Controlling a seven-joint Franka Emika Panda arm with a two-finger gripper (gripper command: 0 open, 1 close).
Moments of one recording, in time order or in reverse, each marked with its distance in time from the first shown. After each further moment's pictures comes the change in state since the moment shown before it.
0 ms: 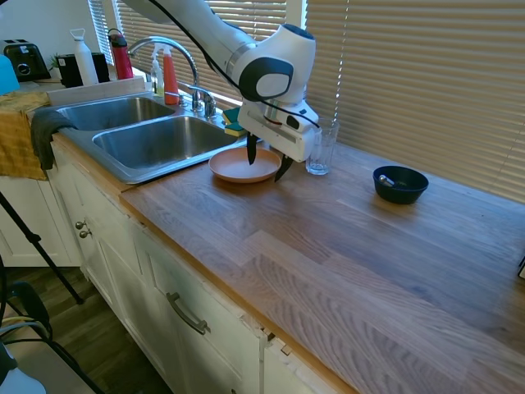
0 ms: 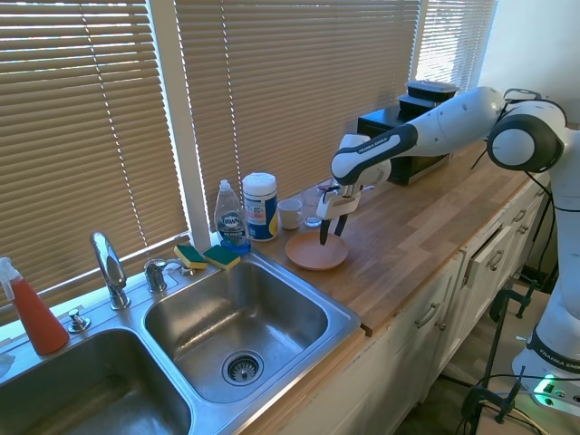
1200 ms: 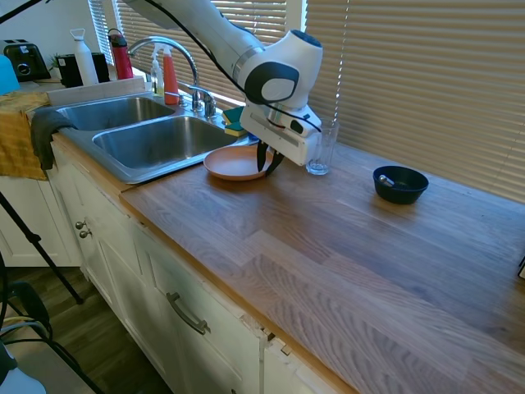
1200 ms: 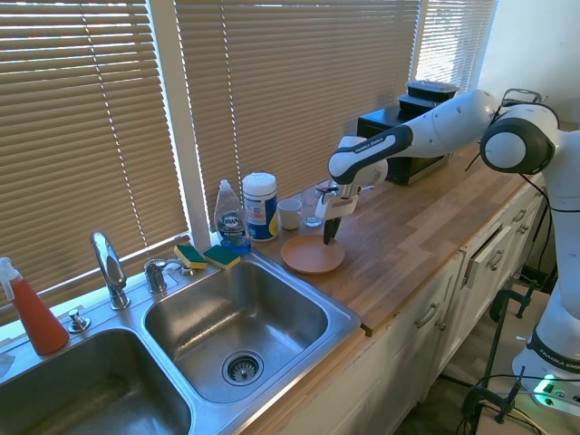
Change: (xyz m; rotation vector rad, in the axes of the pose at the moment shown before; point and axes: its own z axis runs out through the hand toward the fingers) arm 0.008 -0.001 0.008 0.011 -0.038 -0.009
